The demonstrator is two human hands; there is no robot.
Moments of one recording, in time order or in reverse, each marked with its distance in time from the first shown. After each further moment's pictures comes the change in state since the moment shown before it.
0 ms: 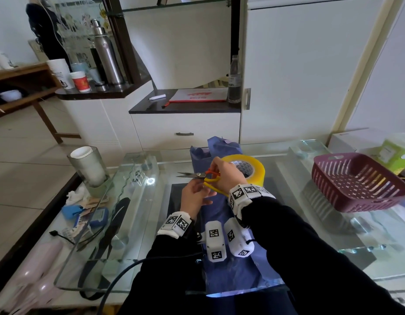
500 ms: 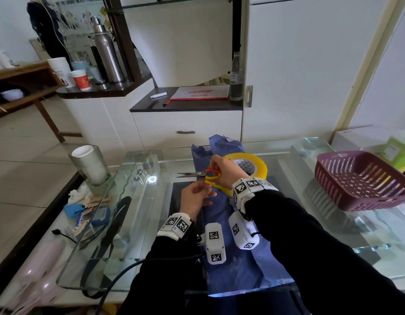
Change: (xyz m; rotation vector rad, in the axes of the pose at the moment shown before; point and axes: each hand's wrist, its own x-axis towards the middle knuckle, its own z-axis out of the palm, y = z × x) left_hand -0.003 0.002 0.011 0.009 0.010 -0.014; right_hand 0.008 0.011 -0.019 -0.036 -0.075 -0.125
